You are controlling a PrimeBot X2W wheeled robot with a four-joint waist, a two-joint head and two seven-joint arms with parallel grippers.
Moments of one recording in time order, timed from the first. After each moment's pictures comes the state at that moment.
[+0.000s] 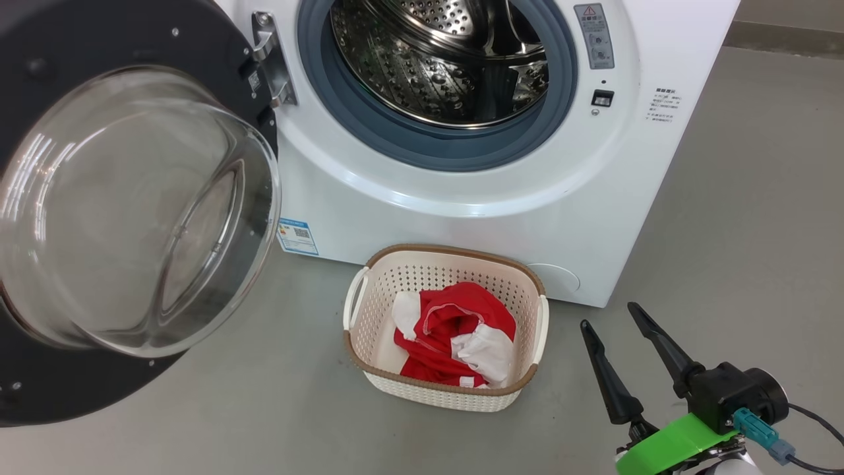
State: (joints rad) left arm -0.96 0.47 0.59 1.06 -0.73 -0.06 0.48; right arm -0.05 -0.10 0.14 0.19 0.21 0.12 -0.26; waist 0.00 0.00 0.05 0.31
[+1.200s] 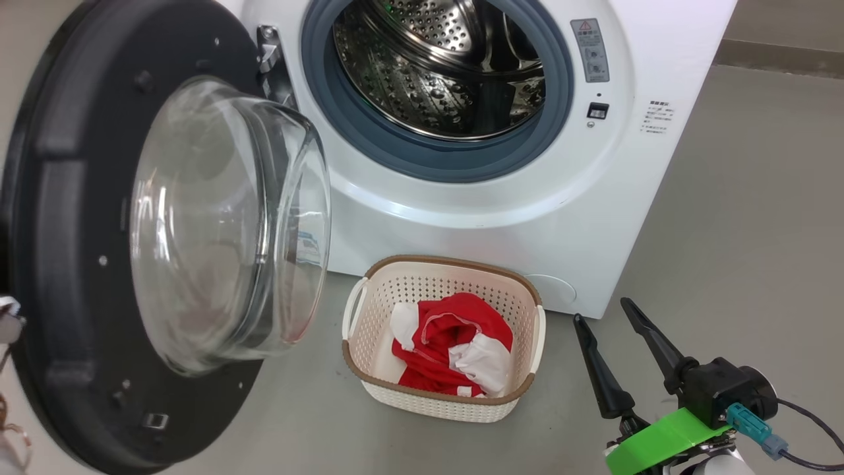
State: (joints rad) left arm -0.74 0.19 0.56 0.56 -0.92 -0.05 0.79; right arm -0.06 -0.06 0.13 0.20 0.22 0.12 -0.26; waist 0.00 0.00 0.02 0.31
